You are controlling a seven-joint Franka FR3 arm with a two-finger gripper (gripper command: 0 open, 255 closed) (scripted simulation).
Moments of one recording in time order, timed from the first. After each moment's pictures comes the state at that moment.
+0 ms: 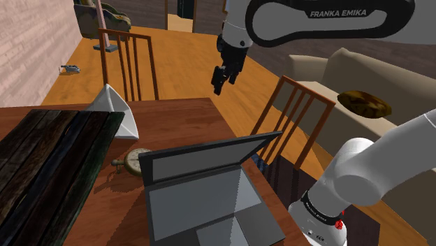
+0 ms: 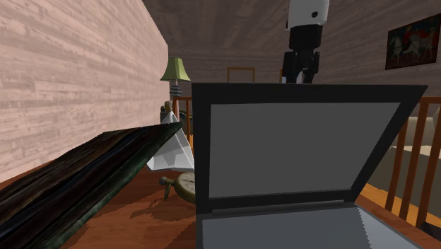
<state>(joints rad) 0.09 -0.36 0.21 -2.13 -0.08 1.87 0.13</state>
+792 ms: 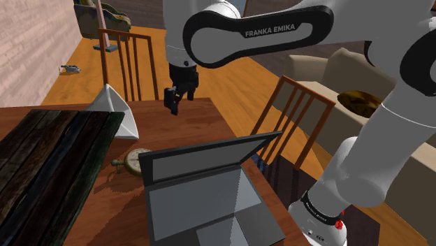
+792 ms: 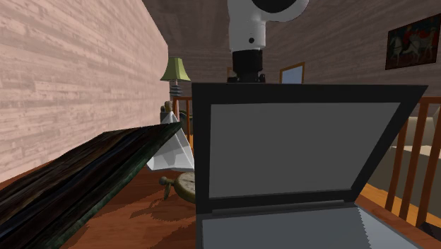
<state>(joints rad) 0.17 0.03 0.36 -1.85 -0.17 1.89 0.25</state>
